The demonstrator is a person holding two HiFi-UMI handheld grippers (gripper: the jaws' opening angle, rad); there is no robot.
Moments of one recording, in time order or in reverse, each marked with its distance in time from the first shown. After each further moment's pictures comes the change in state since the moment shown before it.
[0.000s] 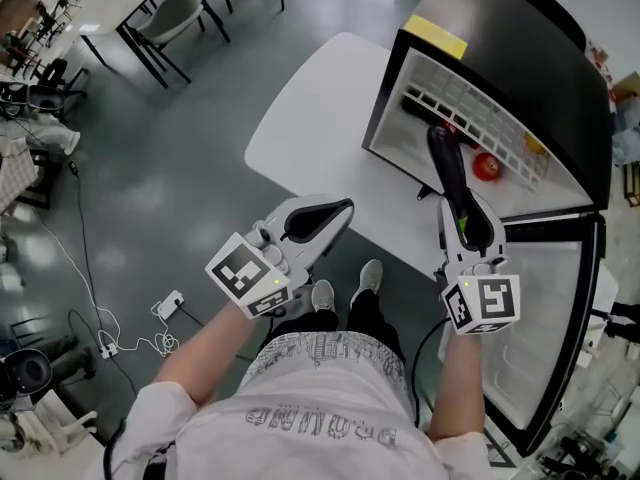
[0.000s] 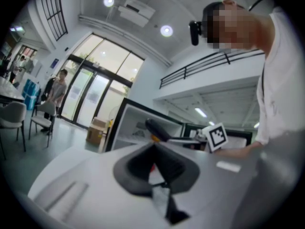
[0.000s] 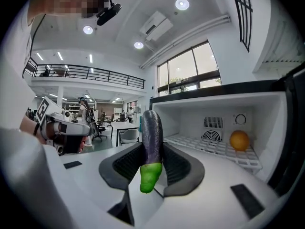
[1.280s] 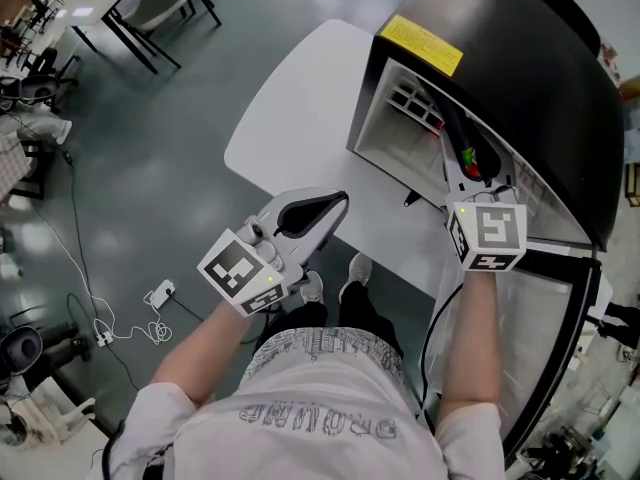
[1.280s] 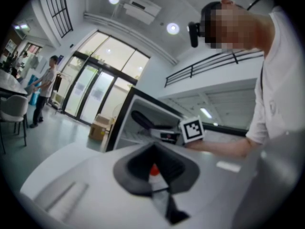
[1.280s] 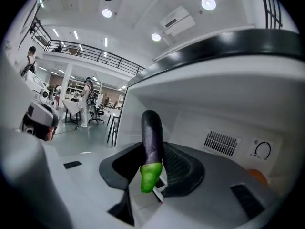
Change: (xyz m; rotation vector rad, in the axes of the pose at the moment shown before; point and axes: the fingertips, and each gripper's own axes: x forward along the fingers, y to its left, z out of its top) left arm 0.055 0.034 -0.009 -0.045 0.016 0.044; right arm 0.119 -0.080 0.021 -0.243 0.052 0.009
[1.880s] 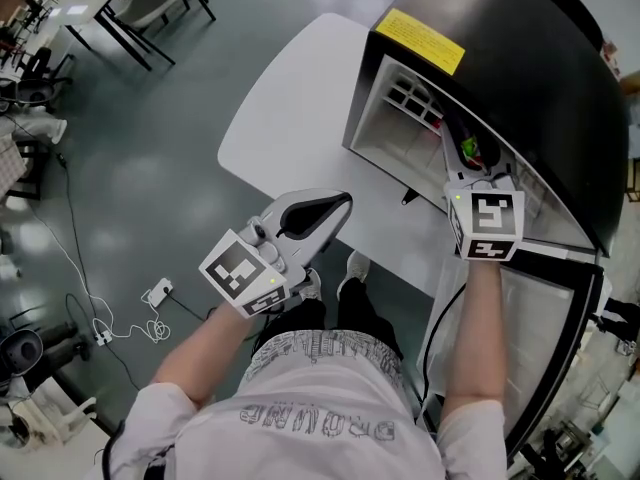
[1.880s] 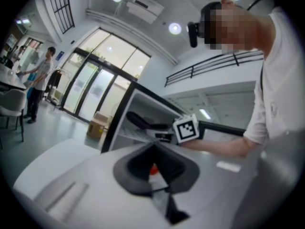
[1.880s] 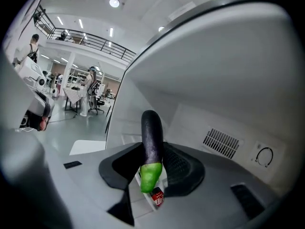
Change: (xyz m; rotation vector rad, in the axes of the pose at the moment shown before) left arm 0.014 0.001 -0.011 -0.028 0.006 -0.019; right arm 0.020 -0.013 -0.019 -0.089 0.081 -0.017
